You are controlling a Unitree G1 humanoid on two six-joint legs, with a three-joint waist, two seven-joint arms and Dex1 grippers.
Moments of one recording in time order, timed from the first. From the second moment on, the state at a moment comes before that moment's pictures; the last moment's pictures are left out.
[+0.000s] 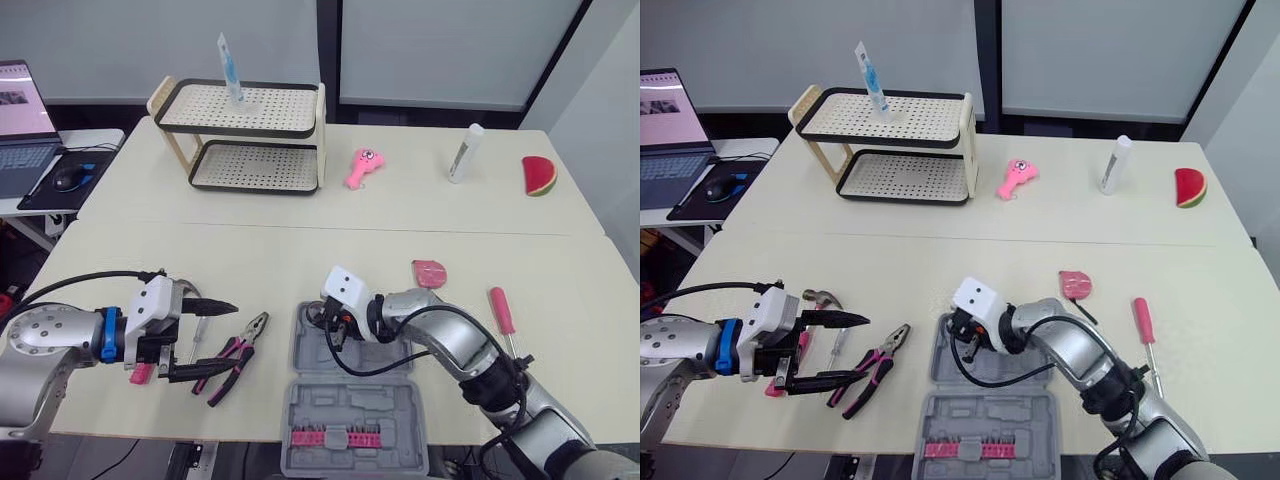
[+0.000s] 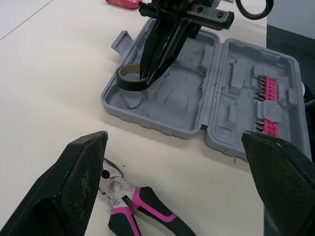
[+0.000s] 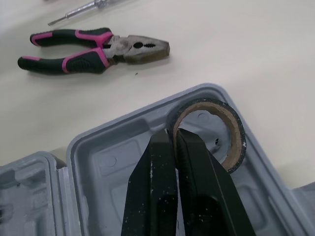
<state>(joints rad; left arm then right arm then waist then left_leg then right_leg) 0.08 0.98 0.22 -0.19 -0.51 0.25 -1.37 -0.54 -0.28 0.58 -0.17 0.22 0.92 0.65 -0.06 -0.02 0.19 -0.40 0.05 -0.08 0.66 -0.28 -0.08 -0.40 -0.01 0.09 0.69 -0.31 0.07</state>
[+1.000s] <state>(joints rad) 0.06 0.98 0.22 -0.27 -0.51 0.30 -1.32 -0.60 -0.22 0.63 0.00 0.09 0.81 0.72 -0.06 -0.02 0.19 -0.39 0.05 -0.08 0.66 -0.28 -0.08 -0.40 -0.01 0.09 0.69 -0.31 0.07</state>
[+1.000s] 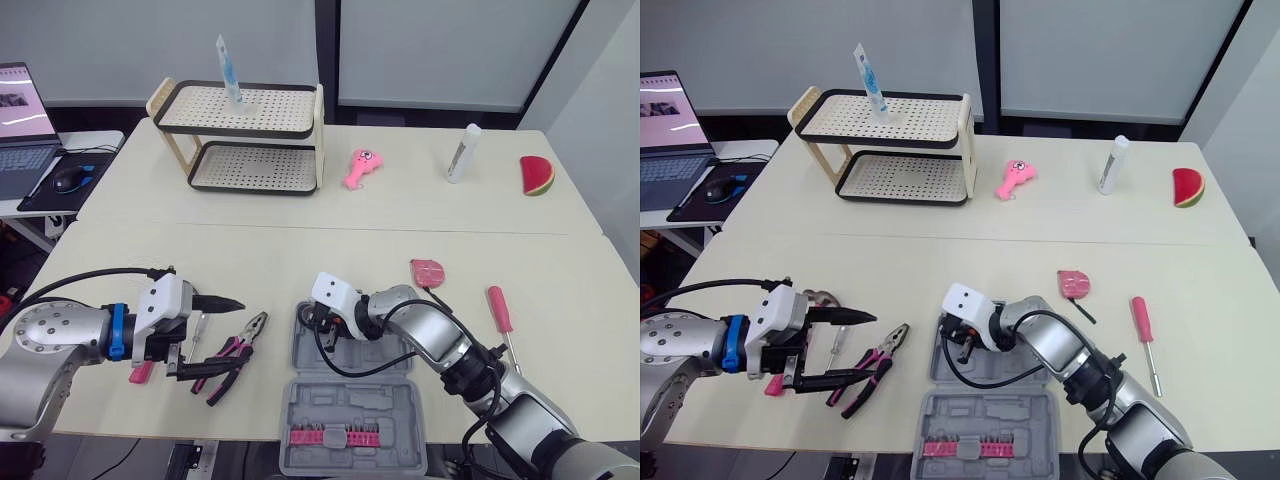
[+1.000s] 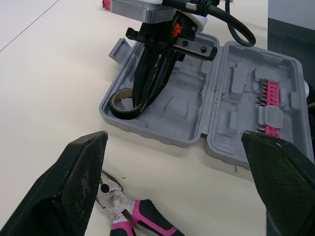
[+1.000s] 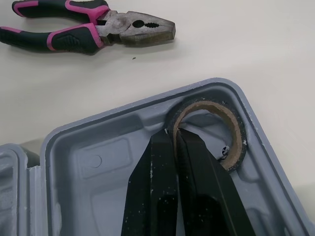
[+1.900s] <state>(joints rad) 0.07 0.98 0.22 -0.27 -0.51 0.30 -1.32 -0.56 -0.23 0.61 -0.01 0.06 0.59 0.75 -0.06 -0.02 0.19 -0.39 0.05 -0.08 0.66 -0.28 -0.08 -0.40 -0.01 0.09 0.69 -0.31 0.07</state>
